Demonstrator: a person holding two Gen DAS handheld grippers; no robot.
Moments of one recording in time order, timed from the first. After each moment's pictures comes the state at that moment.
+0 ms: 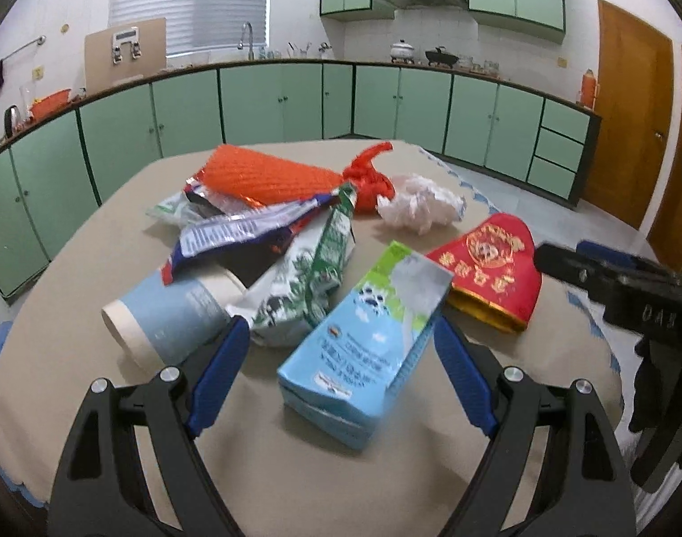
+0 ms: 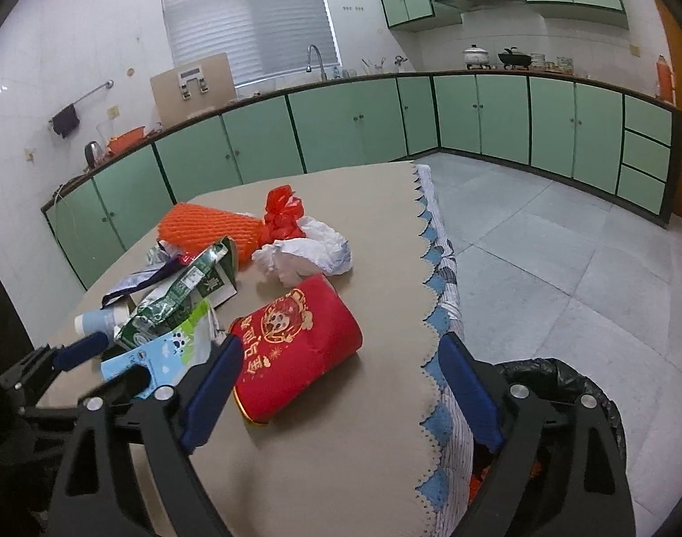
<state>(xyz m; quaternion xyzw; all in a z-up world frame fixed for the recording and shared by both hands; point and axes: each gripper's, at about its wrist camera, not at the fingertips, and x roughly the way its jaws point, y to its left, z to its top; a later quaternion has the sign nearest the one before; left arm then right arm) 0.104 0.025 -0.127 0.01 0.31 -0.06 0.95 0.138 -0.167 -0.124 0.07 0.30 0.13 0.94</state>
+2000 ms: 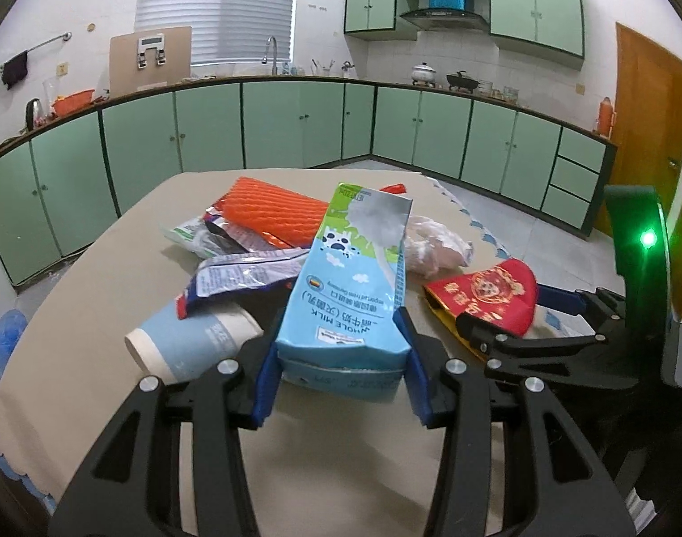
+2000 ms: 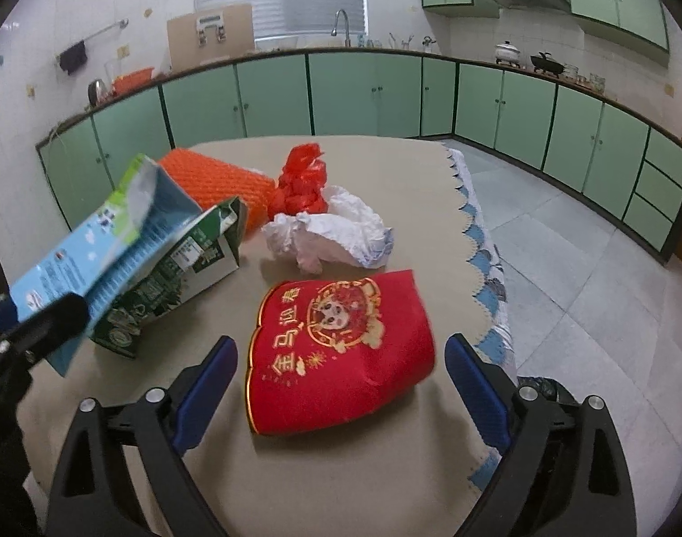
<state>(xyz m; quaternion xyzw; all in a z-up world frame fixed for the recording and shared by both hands) 0.110 0.028 -0.099 -0.01 0.28 -0.03 0.96 0.180 -0.122 -0.140 -0.03 0.35 0.13 0.93</state>
